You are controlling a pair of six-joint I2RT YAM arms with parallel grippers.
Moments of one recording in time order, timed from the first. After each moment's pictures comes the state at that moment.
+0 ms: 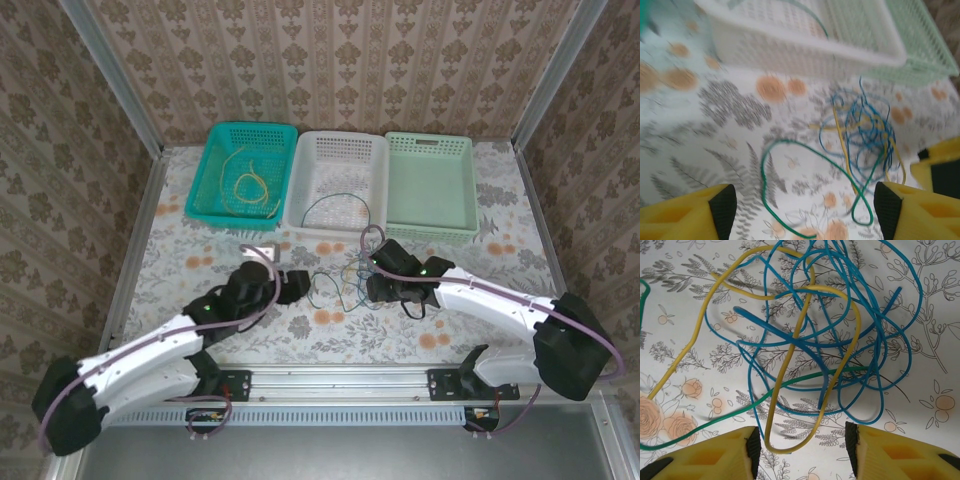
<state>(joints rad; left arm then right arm) -0.91 0.89 0.44 -0.11 -0.12 -0.72 0.74 1.29 0.76 -0.60 0.15 0.57</state>
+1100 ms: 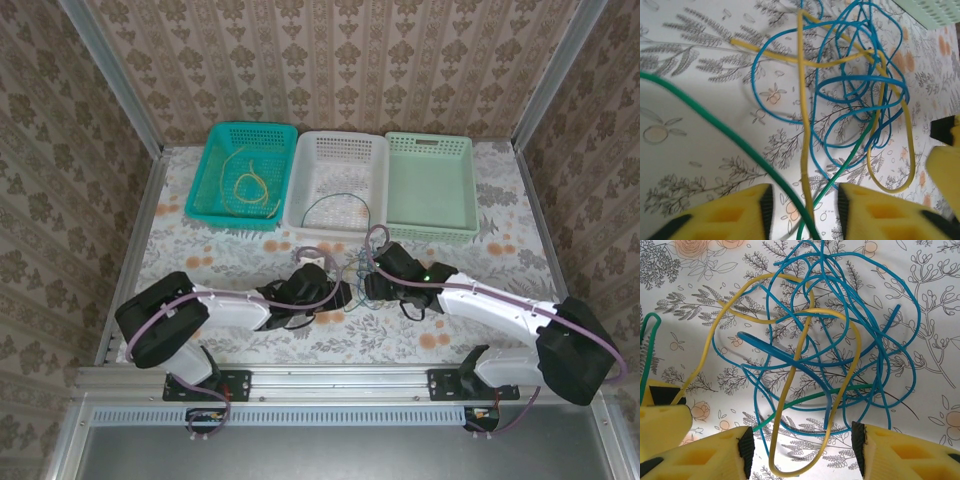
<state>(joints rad) -1.03 1.55 0.55 0.33 0.03 -1.01 0.74 1.27 0.70 -0.47 0.17 0.61</state>
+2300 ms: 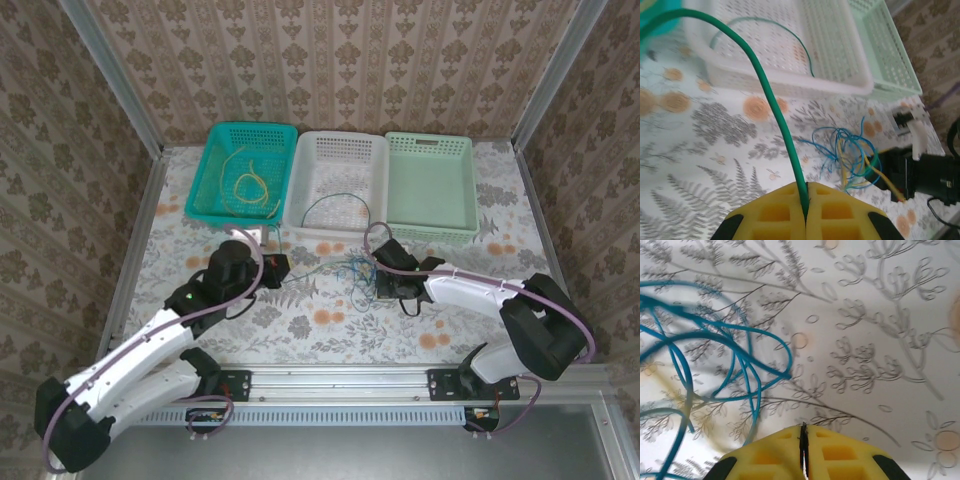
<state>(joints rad) -0.70 0.79 0.60 -0.29 0.07 -0.67 0.64 1.43 0.69 -0.41 0.19 0.64</state>
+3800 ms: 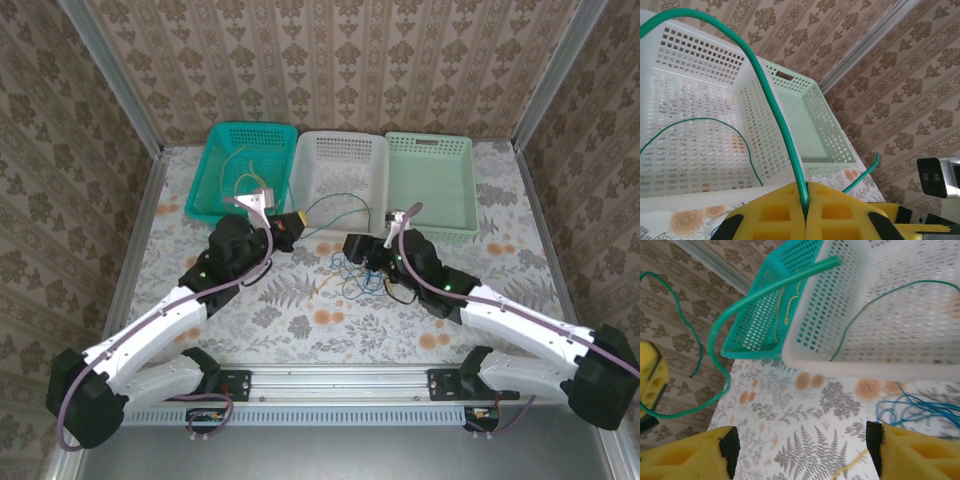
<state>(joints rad) -0.71 1.01 0.71 0.15 0.09 -0.68 0.78 1.09 0.70 0.03 0.15 0.82</state>
